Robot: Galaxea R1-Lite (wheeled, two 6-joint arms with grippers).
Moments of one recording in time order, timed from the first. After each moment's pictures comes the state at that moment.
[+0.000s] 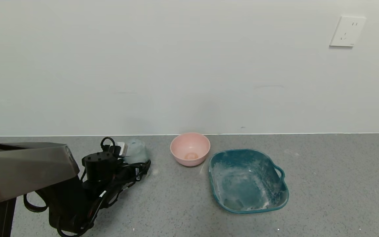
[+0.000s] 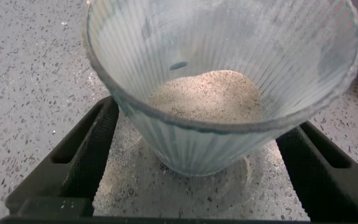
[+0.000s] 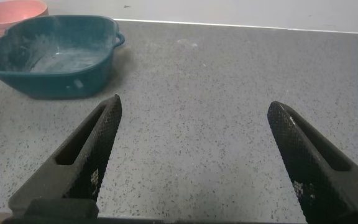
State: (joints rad) left arm -0.16 2.28 -0.59 -1.38 0.08 -0.02; right arm 0.00 0.00 0.00 0.00 0.00 -0.01
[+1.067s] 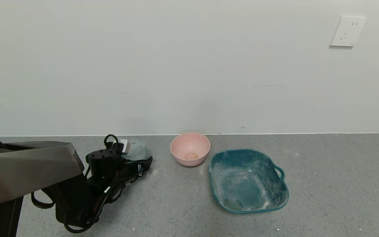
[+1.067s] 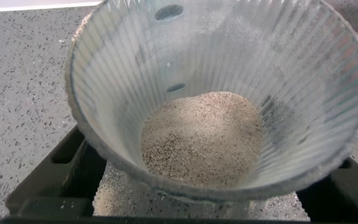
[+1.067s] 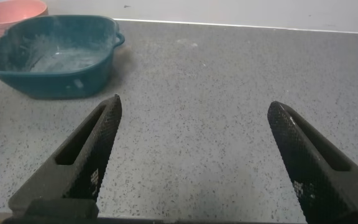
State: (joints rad) left arm -0.16 2.31 -0.66 -1.38 0.08 -0.01; right arm 0.00 0.00 0.00 0.00 0.00 -0.01
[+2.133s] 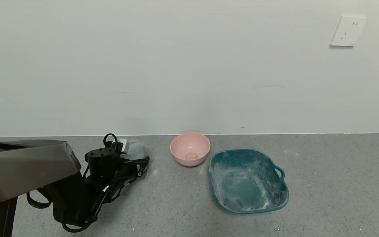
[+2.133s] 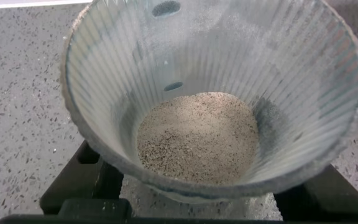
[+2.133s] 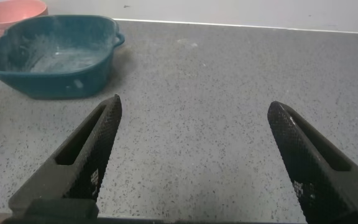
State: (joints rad) left arm -0.16 2.28 -0.65 -1.33 0.09 -0.01; right arm 0.00 0.00 0.00 0.00 0.00 -0.01
